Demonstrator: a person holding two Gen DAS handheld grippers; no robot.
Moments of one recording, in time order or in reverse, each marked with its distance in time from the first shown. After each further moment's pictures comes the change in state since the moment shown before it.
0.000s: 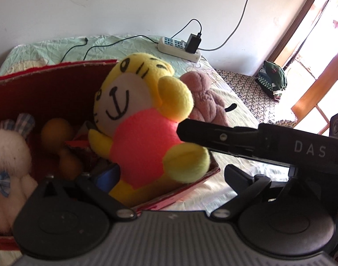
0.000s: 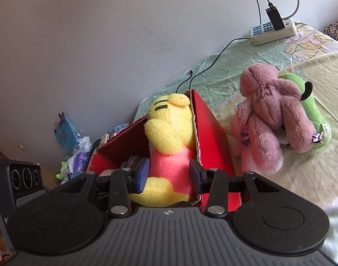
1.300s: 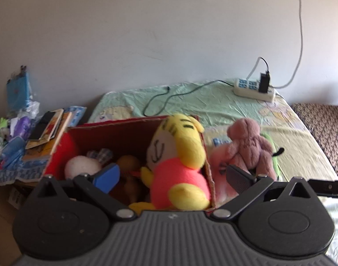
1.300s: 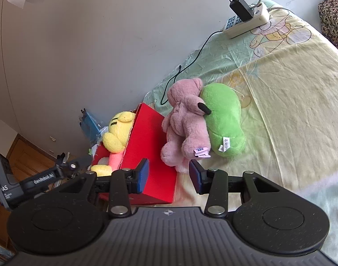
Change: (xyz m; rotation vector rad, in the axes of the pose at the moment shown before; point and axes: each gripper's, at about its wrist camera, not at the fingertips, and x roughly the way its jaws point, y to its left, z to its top) left arm -0.031 -0.114 0.017 -0.048 -0.223 0.650; right arm -0.086 -0.162 0.052 0.063 0.143 0.201
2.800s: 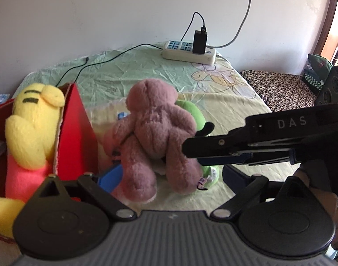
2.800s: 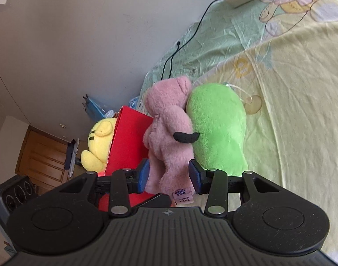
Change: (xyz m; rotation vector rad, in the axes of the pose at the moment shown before) left arm 0.098 -0.123 -0.015 0.102 0.159 -0.300; right arm 0.083 -0.050 0.065 0.078 0.211 0.092
